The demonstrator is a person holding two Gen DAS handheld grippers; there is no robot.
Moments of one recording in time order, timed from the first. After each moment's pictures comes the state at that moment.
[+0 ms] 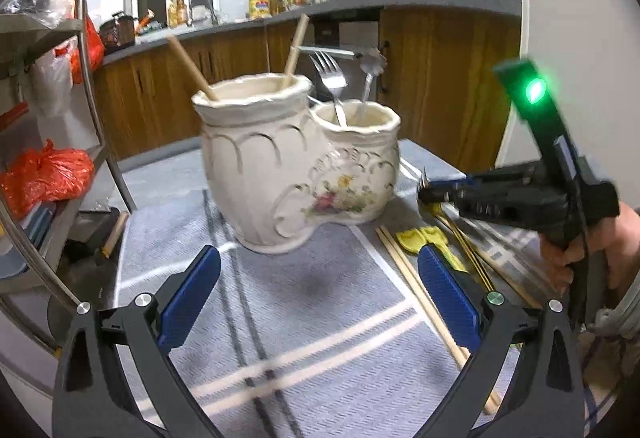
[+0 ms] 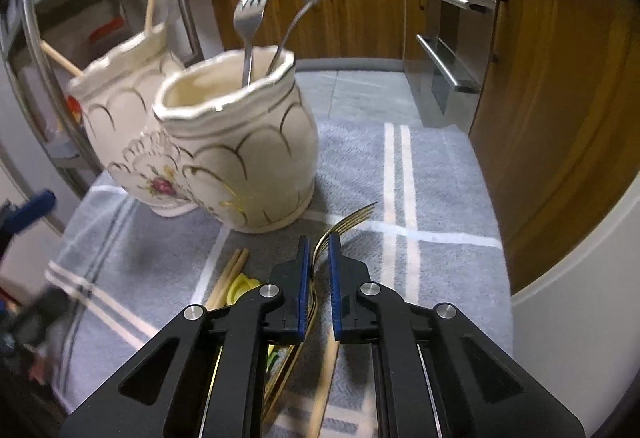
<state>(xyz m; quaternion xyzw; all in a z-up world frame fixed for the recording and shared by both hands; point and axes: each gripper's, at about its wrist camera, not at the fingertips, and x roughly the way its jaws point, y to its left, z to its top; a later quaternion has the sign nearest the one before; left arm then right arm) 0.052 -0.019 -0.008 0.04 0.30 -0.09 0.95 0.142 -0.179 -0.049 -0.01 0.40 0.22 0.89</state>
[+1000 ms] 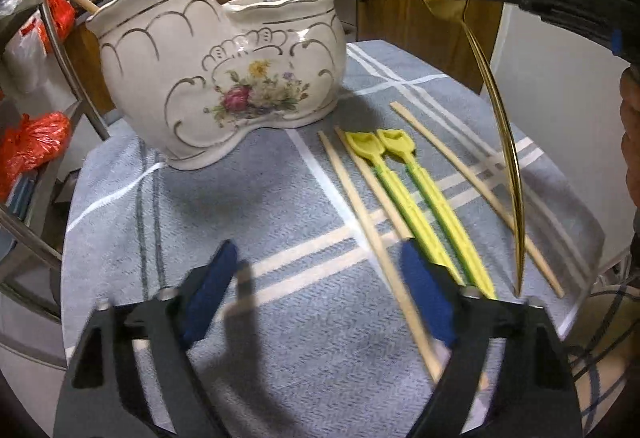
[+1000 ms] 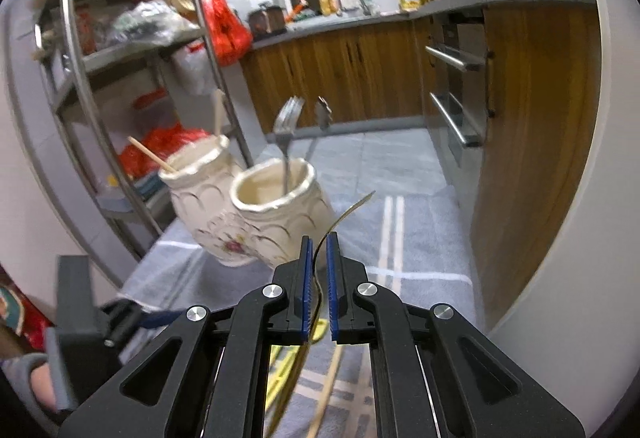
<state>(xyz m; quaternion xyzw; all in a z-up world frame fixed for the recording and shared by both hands) 0.062 -0.077 -0.047 0.08 0.43 -0.09 0.89 0.100 -0.227 0.013 0.06 0.29 0.28 0.91</state>
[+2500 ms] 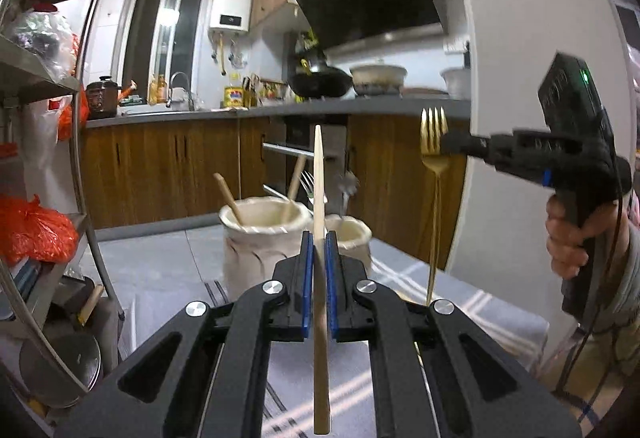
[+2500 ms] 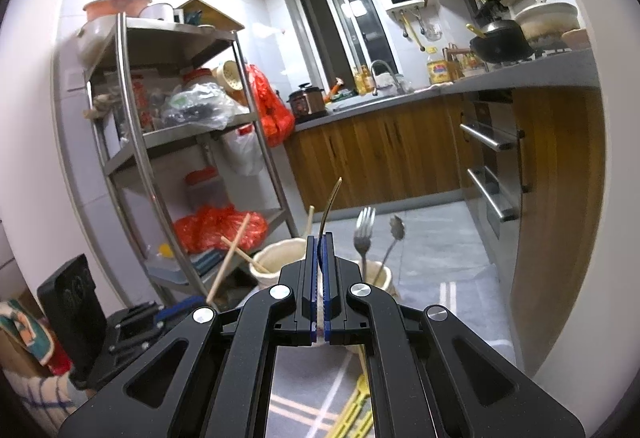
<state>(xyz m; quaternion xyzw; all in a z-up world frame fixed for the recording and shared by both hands) 0.005 0.028 0.052 0.00 0.11 -0.17 0.98 0.069 -0.214 0.070 0.12 0.16 0.32 0.92</state>
